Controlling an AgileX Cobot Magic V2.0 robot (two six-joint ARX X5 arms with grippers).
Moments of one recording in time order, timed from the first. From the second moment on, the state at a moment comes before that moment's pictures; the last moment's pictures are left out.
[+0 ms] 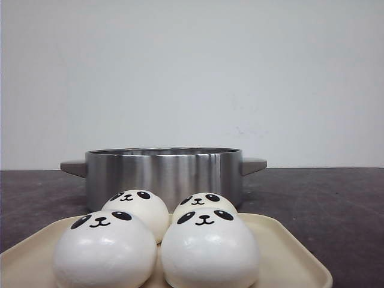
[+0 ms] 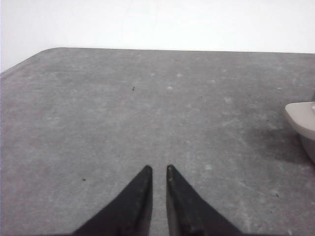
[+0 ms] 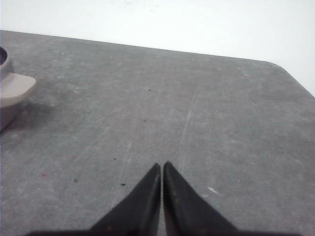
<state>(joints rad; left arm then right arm) 0.06 0.00 0.03 -0.18 -0.07 0.00 0.03 0.00 0.01 -0.17 -0.03 -0.05</state>
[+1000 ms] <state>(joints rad) 0.06 0.00 0.03 -0.18 -0.07 0.00 0.03 0.00 0.01 -0.17 -0.03 -0.05</state>
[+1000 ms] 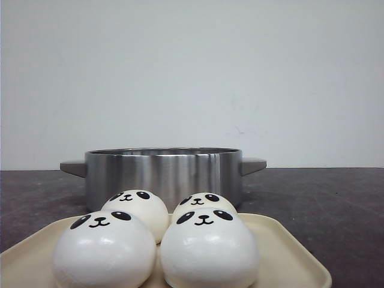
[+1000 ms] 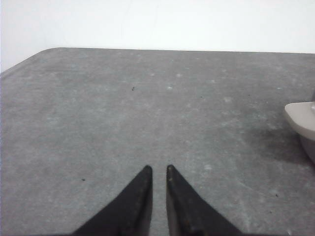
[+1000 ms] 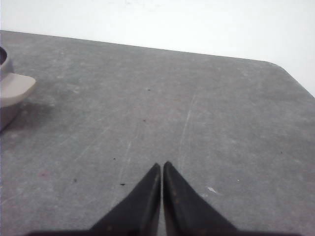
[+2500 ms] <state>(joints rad) 0.04 0.68 1.01 -0.44 0.65 -0.37 0.06 0.56 0.83 -0.23 -0.48 0.22</state>
